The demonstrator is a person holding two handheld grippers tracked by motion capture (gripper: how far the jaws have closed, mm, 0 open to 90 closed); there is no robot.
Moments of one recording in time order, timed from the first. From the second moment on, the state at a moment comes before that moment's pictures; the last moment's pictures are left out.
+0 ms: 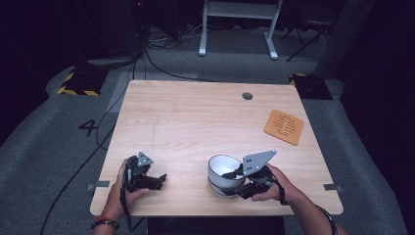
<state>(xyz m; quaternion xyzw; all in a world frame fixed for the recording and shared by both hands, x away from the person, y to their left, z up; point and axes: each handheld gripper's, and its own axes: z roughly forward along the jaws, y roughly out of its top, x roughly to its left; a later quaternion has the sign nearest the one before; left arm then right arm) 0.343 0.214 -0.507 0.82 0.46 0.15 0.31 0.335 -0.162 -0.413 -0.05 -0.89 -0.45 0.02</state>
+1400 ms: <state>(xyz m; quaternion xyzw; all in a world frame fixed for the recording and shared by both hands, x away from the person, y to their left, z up) 0.343 0.214 -0.507 0.82 0.46 0.15 0.31 0.335 -0.161 -0.404 -0.04 -0.89 -0.46 0.03</state>
